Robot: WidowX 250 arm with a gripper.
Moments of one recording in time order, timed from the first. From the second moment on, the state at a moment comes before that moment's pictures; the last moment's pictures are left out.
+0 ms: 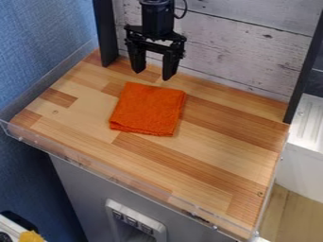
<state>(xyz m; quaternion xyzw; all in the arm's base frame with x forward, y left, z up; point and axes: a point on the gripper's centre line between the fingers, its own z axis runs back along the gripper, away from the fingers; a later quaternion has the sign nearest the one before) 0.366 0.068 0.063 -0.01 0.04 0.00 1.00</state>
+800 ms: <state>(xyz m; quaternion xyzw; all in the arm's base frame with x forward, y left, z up) 0.348 0.060 0.047 -0.01 0.01 -0.05 1.00</state>
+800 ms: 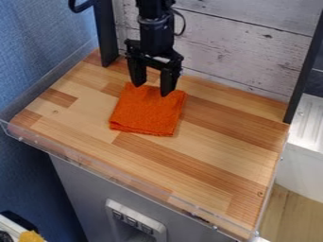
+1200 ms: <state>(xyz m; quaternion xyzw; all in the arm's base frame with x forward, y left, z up) 0.326 0.064 0.036 0.00 -0.02 -0.08 1.00</state>
